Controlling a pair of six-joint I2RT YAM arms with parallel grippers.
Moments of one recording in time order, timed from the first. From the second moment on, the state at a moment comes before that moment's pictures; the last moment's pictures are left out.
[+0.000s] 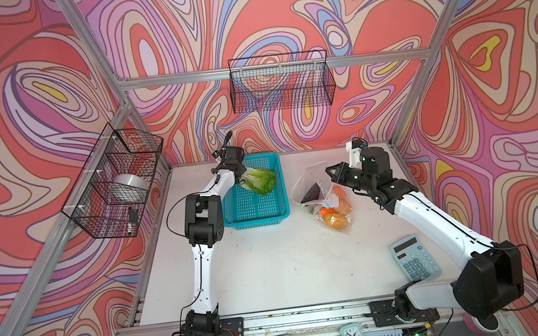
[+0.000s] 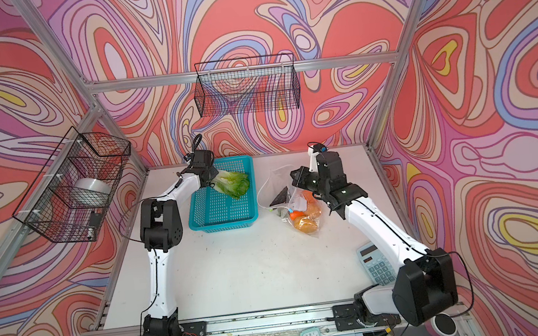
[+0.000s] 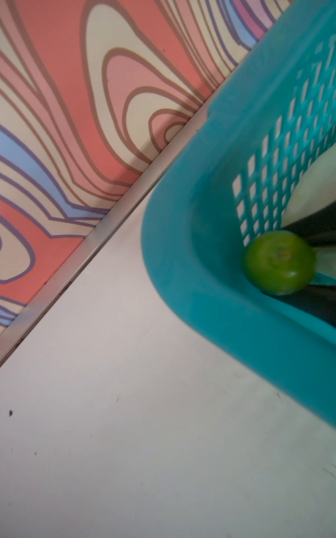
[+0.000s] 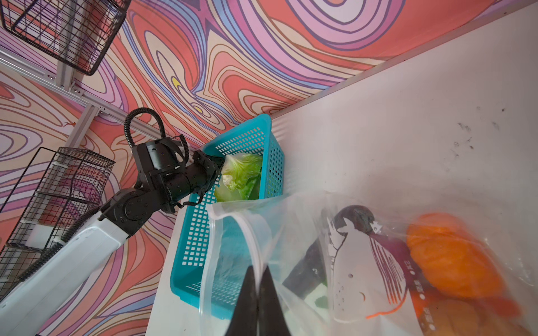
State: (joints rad) left arm -0.19 2.38 1.95 -0.37 -0.29 -0.79; right arm 0.29 1.34 1.12 -0.20 -0.27 0.68
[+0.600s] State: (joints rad) left arm -0.19 2.33 1.94 -0.35 -0.29 -0.70; right arm 0.29 1.35 1.12 -0.20 -0.28 0.68
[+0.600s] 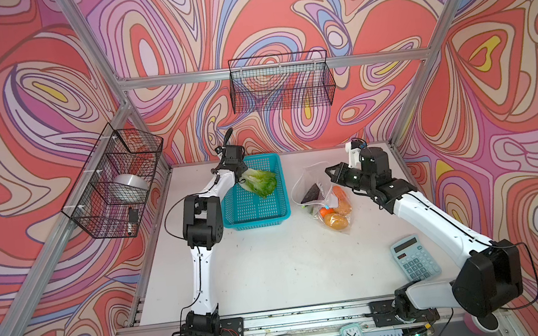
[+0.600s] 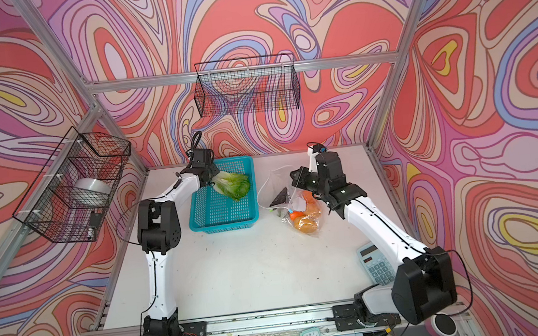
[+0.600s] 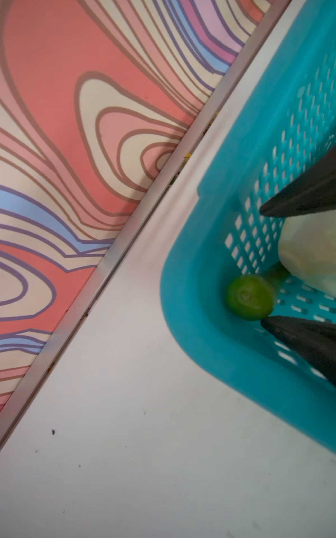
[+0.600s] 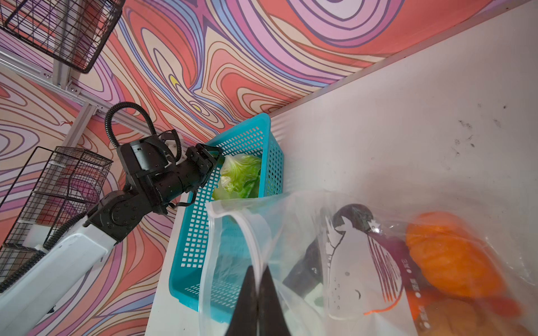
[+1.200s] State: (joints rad) left arm -0.18 2.31 1.89 -0.35 -0.35 -0.74; right arm 0.29 1.36 1.12 -0.20 -0.28 0.68
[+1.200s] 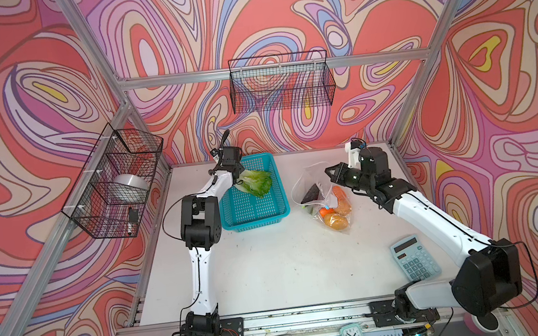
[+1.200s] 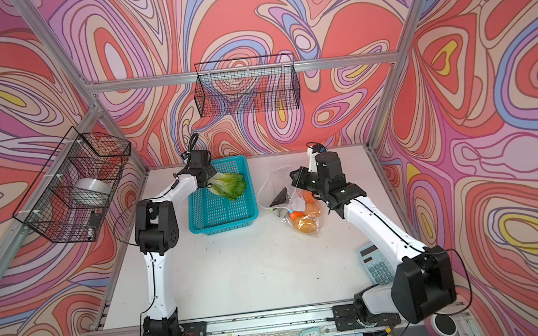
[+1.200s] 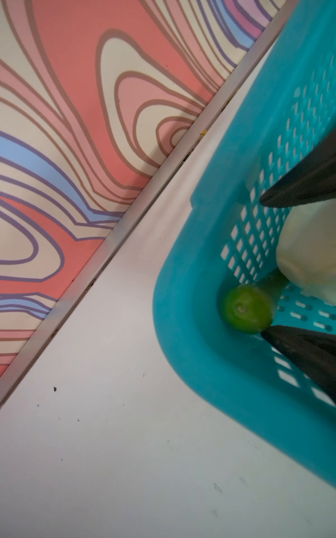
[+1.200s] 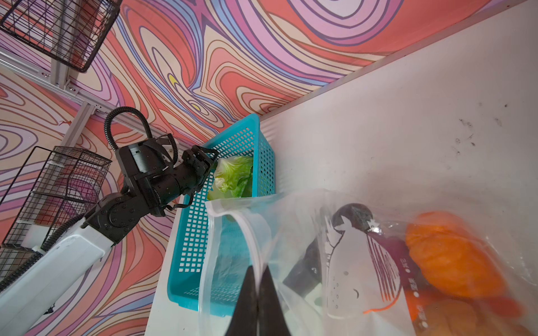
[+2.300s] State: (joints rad) left arm -0.17 2.39 1.98 -0.43 -0.48 -0.73; right arm 0.29 1.38 1.13 -0.20 -0.28 0.68
